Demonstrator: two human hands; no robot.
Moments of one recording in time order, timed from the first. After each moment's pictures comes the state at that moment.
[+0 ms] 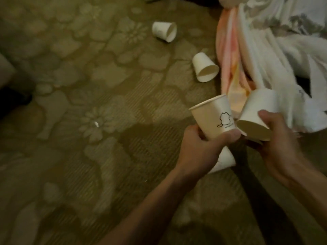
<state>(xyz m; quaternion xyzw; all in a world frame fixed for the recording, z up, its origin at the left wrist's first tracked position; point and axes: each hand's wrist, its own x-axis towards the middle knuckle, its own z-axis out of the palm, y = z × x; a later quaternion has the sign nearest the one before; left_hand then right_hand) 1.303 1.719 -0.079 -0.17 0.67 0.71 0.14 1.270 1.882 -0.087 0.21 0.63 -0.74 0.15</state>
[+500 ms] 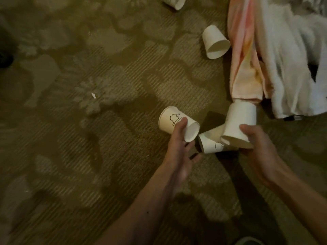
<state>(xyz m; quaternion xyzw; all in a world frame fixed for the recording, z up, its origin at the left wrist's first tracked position) 1.353 1.685 -0.136 -0.42 0.33 0.82 0.20 1.326 1.852 -0.105 0.21 0.70 -0.64 0.25</state>
